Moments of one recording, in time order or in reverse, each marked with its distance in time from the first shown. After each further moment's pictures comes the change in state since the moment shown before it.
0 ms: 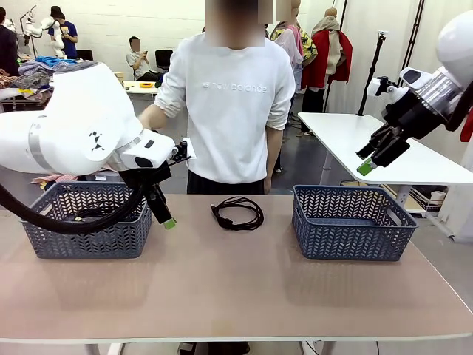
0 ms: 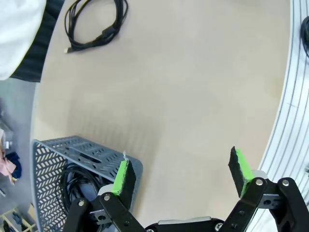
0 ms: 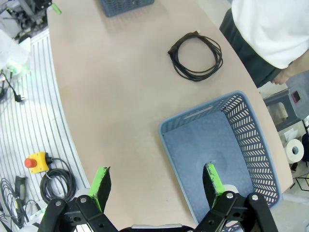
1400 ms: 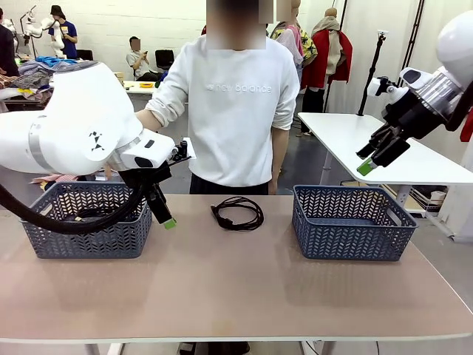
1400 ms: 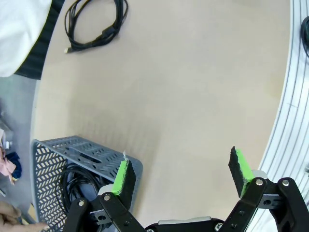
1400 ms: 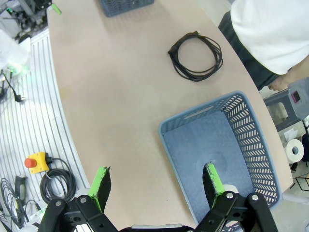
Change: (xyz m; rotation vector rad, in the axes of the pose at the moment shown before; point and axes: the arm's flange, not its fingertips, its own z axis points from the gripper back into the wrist) left arm 0.000 0.000 0.000 0.000 0.000 0.000; right arm 0.000 0.000 0.000 0.000 0.000 0.000
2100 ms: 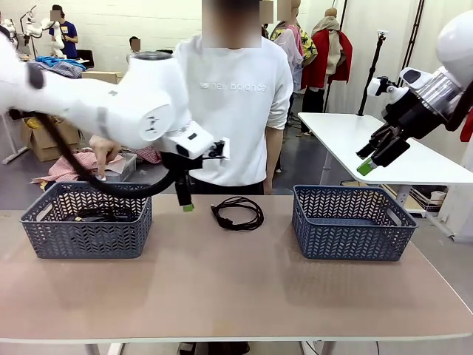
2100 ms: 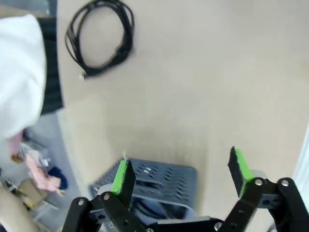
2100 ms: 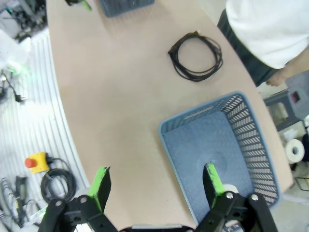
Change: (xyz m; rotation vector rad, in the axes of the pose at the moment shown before) left arm 0.101 0.047 -0.038 0.040 0.193 -0.333; right arm 0.000 0.000 0.000 0.000 0.000 0.001
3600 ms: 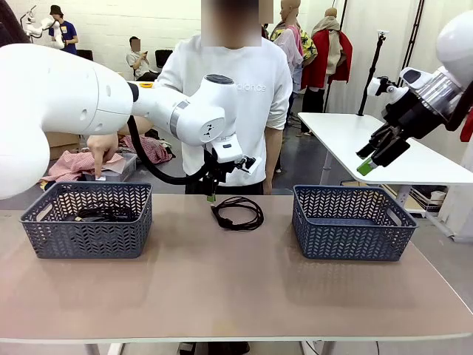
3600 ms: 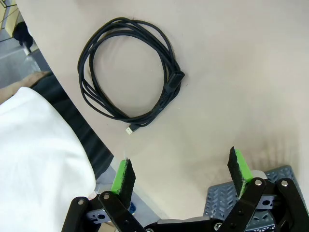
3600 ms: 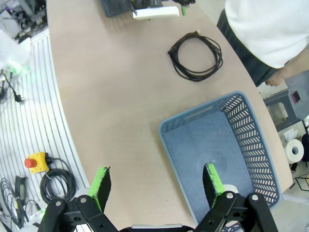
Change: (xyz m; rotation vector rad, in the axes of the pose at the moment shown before) left arm 0.072 0.105 -0.095 -0.040 0.089 -0.456; right arm 0.000 0.000 0.000 0.000 0.000 0.000
